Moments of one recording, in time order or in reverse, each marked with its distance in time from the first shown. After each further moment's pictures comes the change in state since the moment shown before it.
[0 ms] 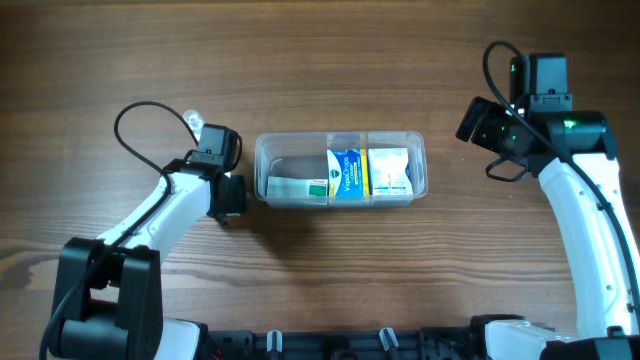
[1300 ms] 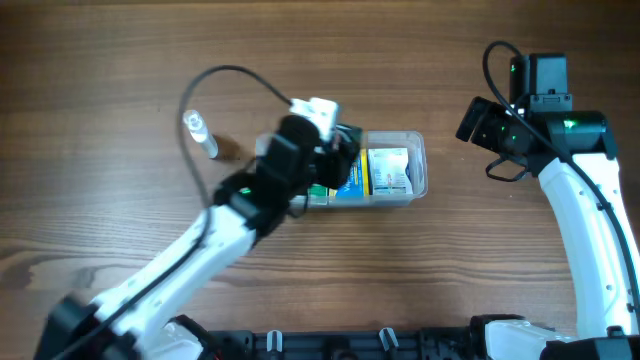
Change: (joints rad) left arm -0.465 -0.195 0.120 0.450 0.211 -0.155; right arm 0.000 0.000 0.000 0.001 0.000 0.000
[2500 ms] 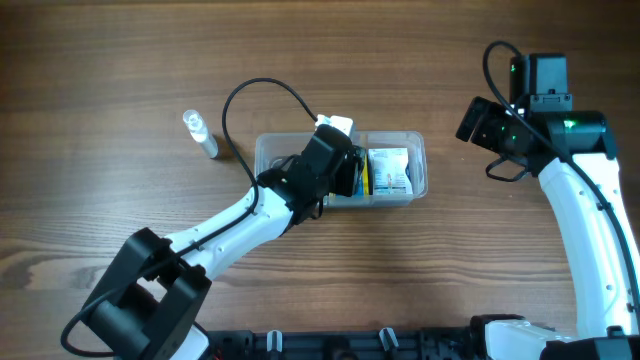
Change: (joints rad) left arm -0.045 0.257 0.000 0.059 -0.088 -0.031; right arm 0.000 0.000 0.000 -0.001 0.000 0.000
